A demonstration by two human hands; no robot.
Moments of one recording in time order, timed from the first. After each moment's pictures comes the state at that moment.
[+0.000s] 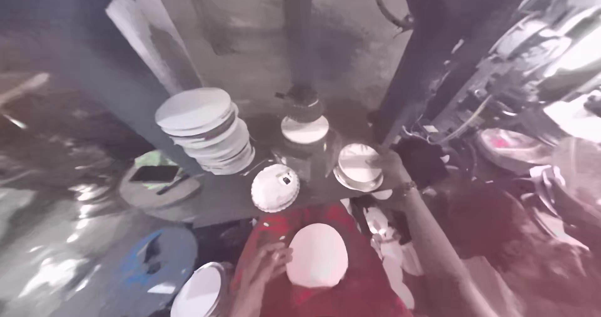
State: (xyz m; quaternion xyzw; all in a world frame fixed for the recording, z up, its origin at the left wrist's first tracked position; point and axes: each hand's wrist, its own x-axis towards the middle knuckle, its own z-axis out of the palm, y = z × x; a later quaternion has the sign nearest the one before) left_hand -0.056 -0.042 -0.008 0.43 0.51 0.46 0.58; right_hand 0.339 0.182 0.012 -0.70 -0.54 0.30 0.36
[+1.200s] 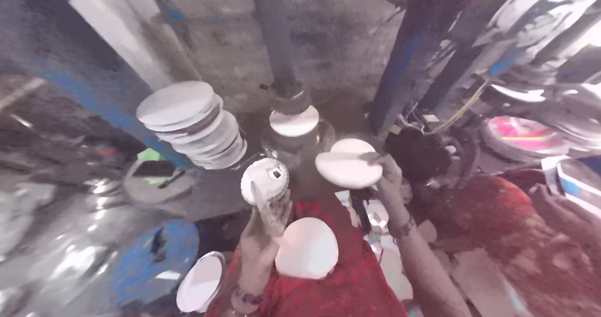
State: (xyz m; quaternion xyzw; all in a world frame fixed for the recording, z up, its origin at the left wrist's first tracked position) left_hand -0.001 0.026 -0.006 0.10 0.14 0.68 0.71; right_hand 0.297 0.108 0.006 -0.39 -0.60 0.20 0.67
